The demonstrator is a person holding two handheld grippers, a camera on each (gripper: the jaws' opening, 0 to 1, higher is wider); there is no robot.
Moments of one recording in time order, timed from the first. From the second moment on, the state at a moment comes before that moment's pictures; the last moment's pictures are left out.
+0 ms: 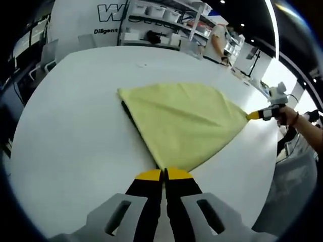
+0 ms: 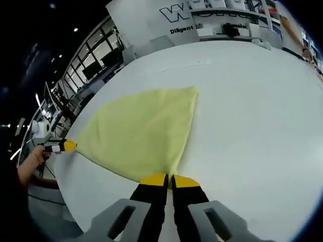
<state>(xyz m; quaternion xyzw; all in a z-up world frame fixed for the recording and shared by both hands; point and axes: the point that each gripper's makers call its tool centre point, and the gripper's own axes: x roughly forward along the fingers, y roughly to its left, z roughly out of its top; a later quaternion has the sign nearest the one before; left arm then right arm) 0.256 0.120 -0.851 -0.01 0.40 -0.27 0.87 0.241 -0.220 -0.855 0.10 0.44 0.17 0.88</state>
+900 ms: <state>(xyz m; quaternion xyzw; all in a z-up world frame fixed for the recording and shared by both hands) 0.240 0.134 -0.843 -0.02 0.40 -0.25 0.88 0.229 -0.214 -0.850 0.05 0.42 0.18 0.89</state>
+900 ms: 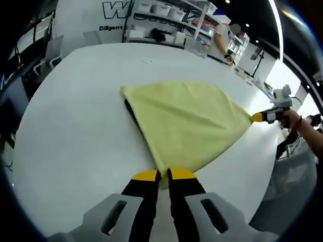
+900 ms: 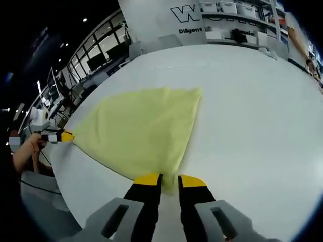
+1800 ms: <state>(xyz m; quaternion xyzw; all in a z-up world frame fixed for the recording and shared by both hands) 0.200 0.098 -0.752 -0.05 0.35 -0.26 0.90 0.186 -0.172 -0.744 0.05 0.34 0.21 0.92</state>
